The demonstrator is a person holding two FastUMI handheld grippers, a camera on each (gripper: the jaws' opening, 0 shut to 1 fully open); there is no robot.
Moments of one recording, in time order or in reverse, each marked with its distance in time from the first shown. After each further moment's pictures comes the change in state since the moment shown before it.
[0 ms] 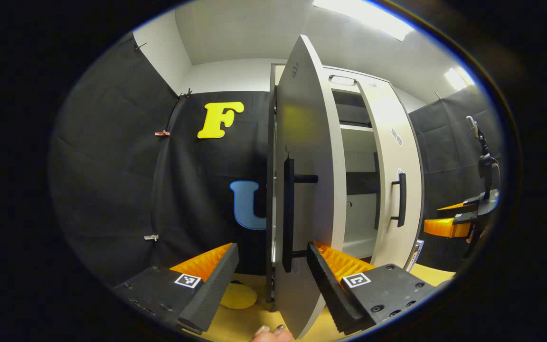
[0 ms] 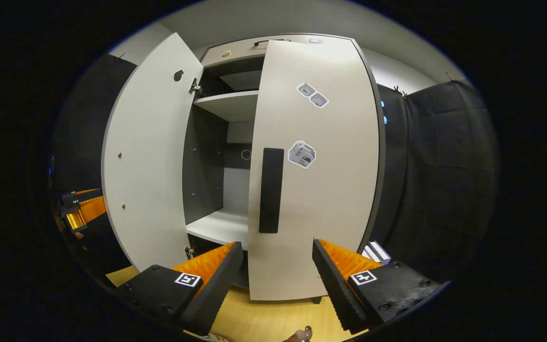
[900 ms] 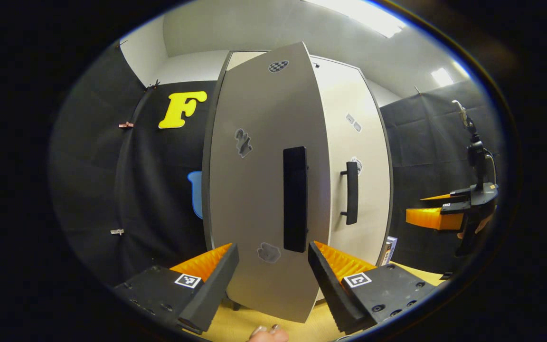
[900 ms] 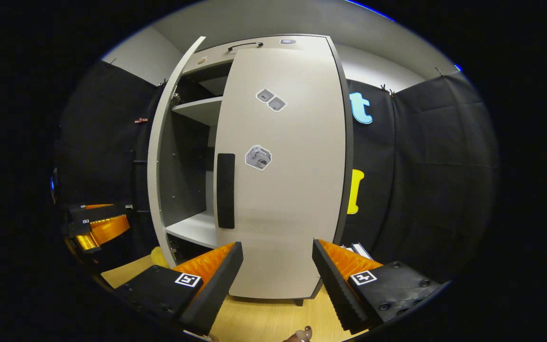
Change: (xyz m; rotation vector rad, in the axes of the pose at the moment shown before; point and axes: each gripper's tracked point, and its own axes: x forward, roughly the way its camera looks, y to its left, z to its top) left arm 0.036 -0.104 -0.020 0.001 0.057 -0.167; right arm -0.007 -0.064 0.006 0.027 -0.015 -0.050
